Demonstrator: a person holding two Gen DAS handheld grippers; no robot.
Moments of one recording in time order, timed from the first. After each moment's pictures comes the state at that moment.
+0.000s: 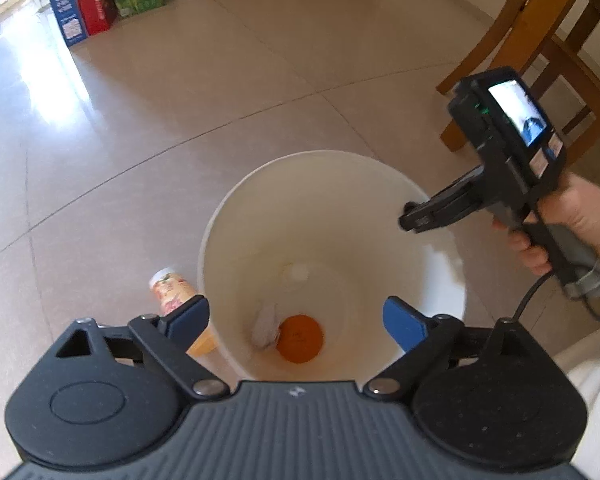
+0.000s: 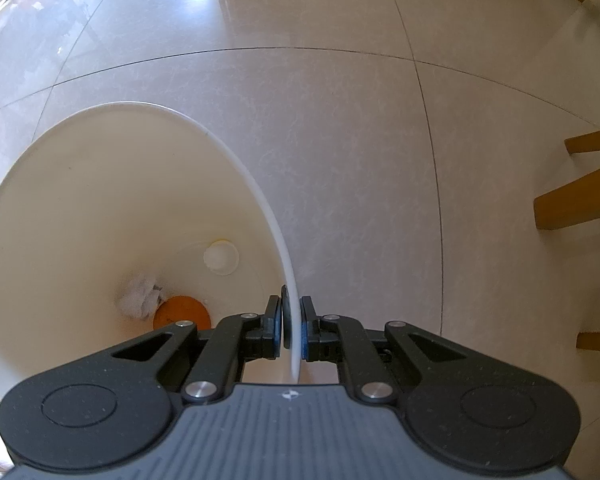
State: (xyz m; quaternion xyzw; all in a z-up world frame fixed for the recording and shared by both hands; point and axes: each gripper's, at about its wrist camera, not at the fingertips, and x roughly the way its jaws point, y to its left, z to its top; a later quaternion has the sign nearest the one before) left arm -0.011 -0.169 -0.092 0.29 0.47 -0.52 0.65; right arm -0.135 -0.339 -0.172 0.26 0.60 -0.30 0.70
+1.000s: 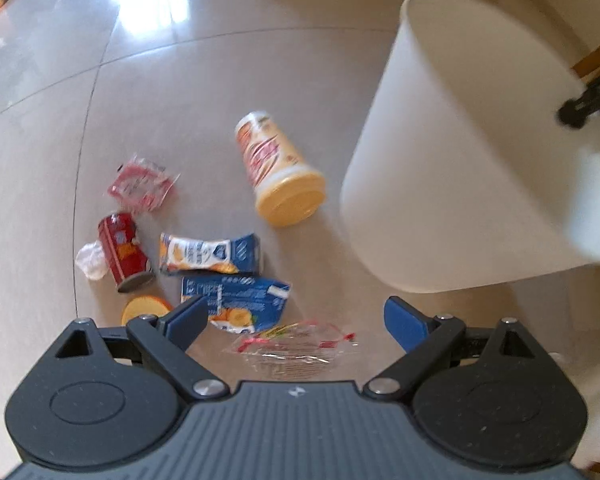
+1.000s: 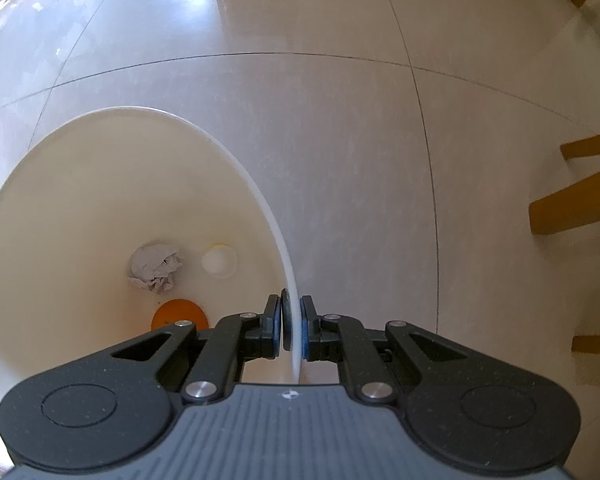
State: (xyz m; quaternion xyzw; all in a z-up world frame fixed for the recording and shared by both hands) left arm 0.012 -0.039 -0.237 0.23 0.56 -0.39 0.70; right arm -0.135 -0.334 -0.167 0.24 0.60 -0.30 0.70
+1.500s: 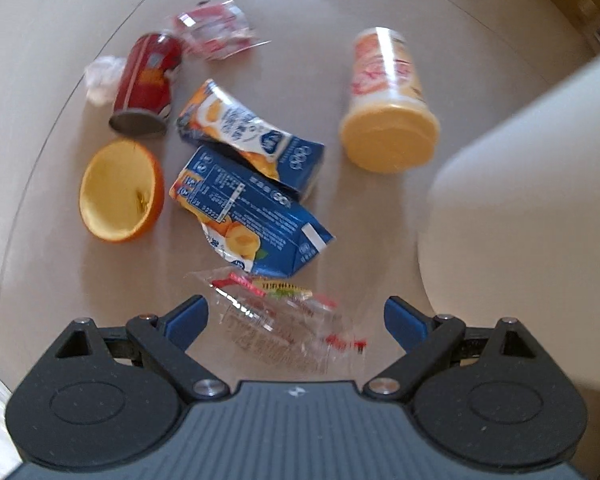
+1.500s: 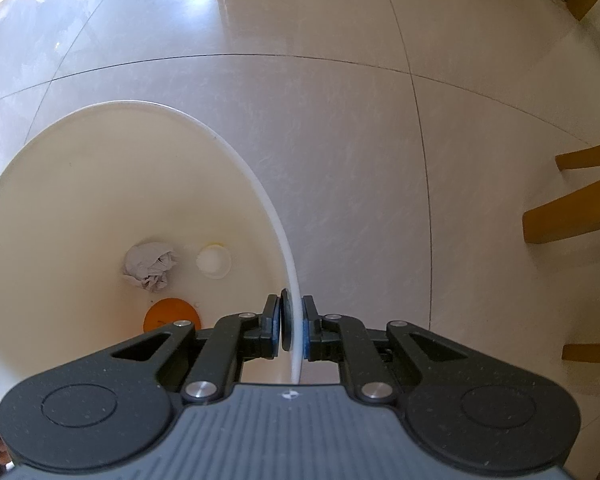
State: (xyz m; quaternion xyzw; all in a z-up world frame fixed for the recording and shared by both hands) left arm 0.022 -0.013 -0.344 0.05 0.68 -0.21 0.70; right arm -0.129 -0.326 -0.167 0.23 0.60 -0.31 0.70
